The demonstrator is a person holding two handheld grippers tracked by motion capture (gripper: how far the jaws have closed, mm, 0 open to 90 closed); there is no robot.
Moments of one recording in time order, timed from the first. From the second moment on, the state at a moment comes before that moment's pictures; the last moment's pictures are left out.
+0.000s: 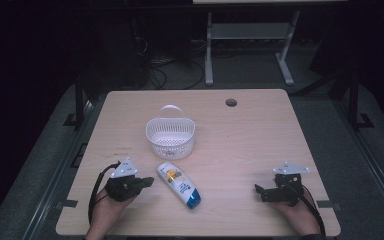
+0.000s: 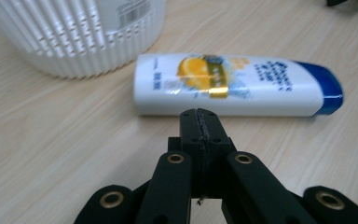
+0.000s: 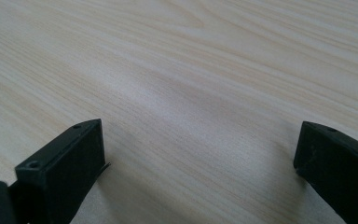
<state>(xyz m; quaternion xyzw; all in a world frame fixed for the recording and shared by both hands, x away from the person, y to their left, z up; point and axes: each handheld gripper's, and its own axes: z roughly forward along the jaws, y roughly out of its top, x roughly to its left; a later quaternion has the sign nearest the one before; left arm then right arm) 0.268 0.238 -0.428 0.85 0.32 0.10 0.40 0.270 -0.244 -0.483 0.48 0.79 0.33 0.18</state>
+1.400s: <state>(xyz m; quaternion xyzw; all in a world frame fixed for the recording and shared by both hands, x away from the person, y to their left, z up) 0.296 0.111 -0.435 0.89 0.21 0.04 0.40 0.271 -0.244 -0.483 0.48 0.79 0.33 0.18</state>
